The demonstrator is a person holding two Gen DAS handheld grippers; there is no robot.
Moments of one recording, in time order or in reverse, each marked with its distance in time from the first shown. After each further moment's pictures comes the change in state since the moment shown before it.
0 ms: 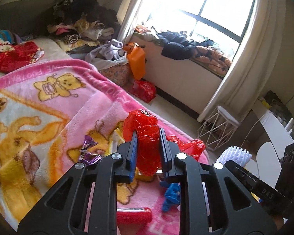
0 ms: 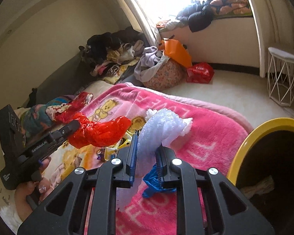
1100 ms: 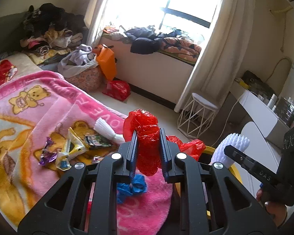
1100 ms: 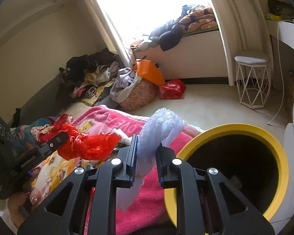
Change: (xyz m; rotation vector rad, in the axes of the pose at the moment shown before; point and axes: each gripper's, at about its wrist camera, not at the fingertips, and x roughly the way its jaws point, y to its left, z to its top) left arm -0.006 -0.091 -0.022 0.158 0.023 -0.133; right arm -0.092 -0.057 -0.006 0.084 -0.145 -0.165
